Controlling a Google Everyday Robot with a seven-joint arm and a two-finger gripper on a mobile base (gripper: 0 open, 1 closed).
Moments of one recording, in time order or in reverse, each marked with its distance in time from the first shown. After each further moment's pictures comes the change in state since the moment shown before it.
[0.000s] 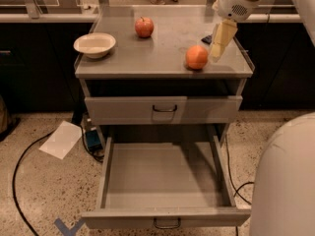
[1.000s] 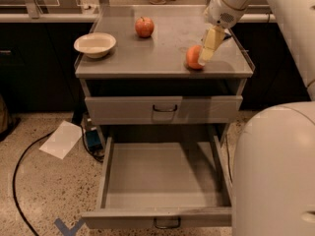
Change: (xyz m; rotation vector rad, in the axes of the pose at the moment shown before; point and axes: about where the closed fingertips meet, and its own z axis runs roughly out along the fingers) arm -0.012 -0.013 0.044 -0.033 -0.046 -0.001
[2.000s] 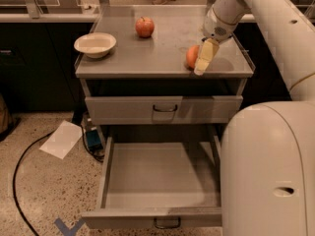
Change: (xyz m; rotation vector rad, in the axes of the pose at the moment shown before) arm 0.015 0.004 0.050 -0.079 0.001 0.039
